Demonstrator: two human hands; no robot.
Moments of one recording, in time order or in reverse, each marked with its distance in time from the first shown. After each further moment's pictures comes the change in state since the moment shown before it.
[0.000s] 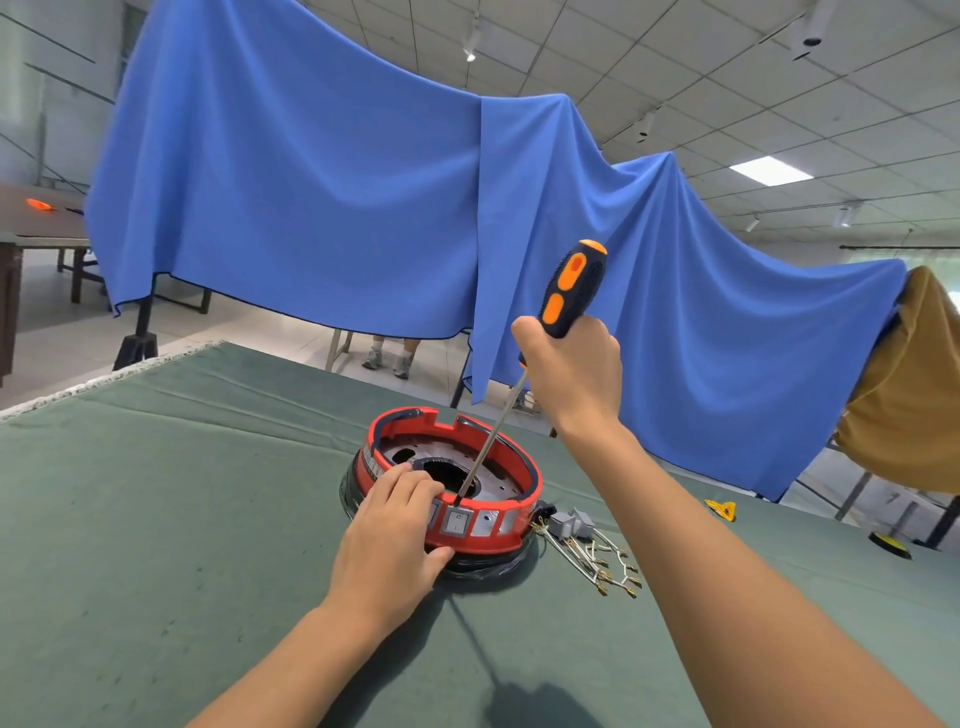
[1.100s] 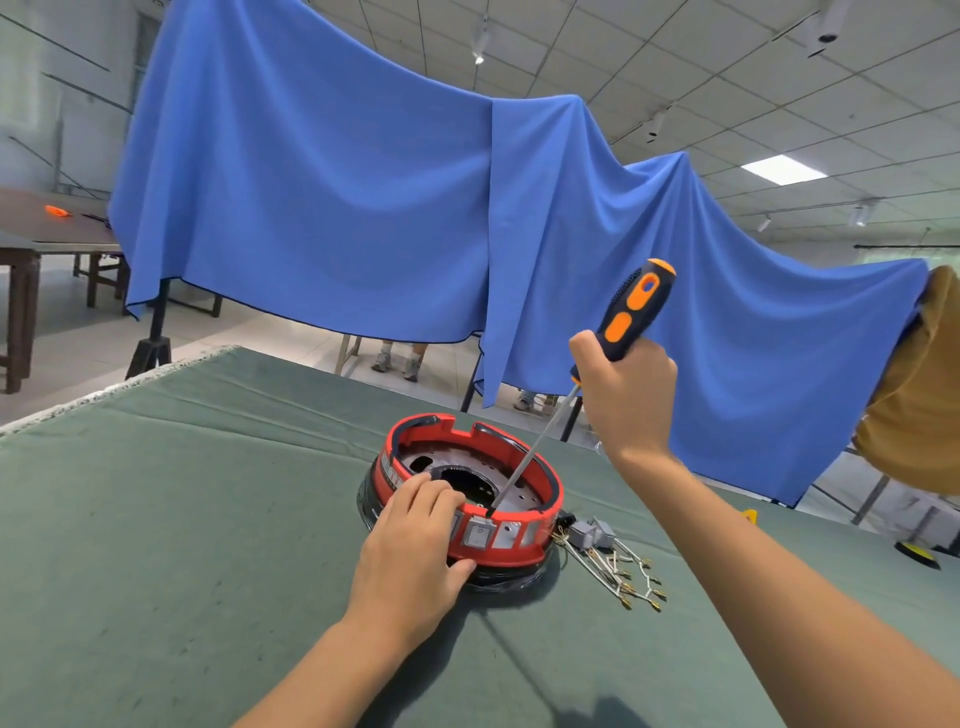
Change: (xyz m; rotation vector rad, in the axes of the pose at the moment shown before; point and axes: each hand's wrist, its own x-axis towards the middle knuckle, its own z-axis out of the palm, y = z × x) left_hand 0.000 0.000 -0.001 0.003 -0.008 0.007; right_hand 0.004 0.026 -0.006 0.062 0.161 -0.106
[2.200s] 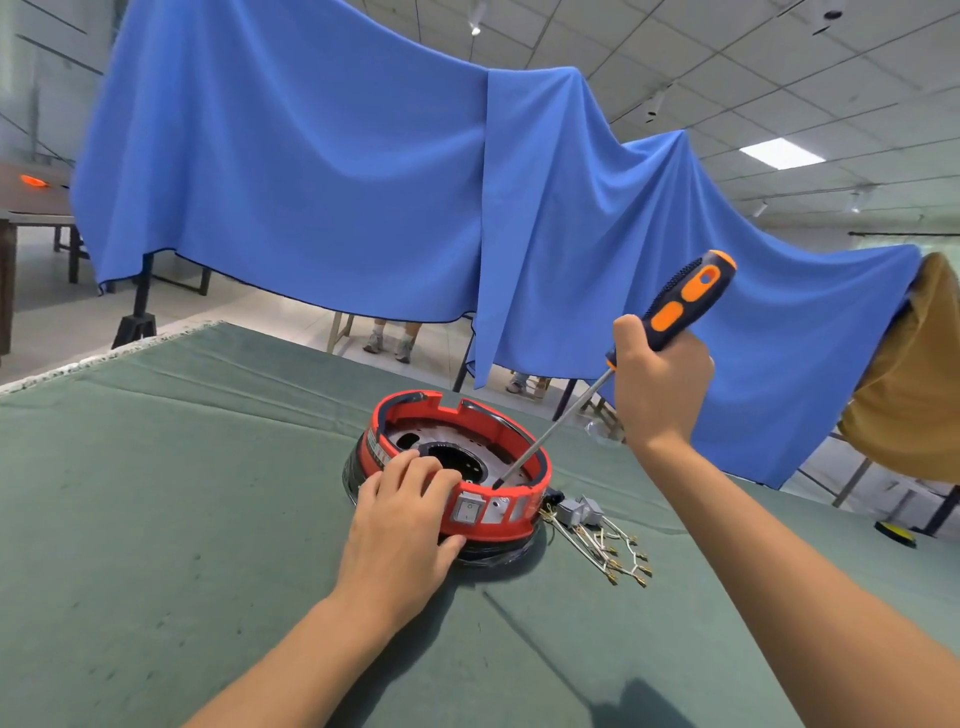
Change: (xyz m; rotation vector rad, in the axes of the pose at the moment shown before) left_hand 0.000 0.006 0.000 0.088 -0.026 0.008; right_hand 0.002 0.022 -0.018 0.068 0.149 0.090
